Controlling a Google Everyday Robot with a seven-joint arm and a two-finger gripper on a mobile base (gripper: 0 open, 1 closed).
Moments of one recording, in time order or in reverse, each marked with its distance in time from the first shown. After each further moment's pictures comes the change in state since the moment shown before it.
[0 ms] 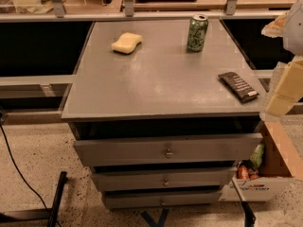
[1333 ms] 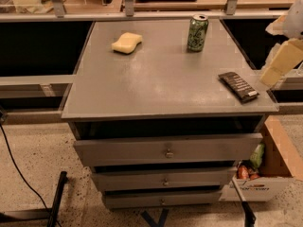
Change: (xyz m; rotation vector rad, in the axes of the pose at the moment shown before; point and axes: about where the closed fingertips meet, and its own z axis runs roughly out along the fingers) arm 0.036 -0.089 0.054 -0.052 -0.127 0.177
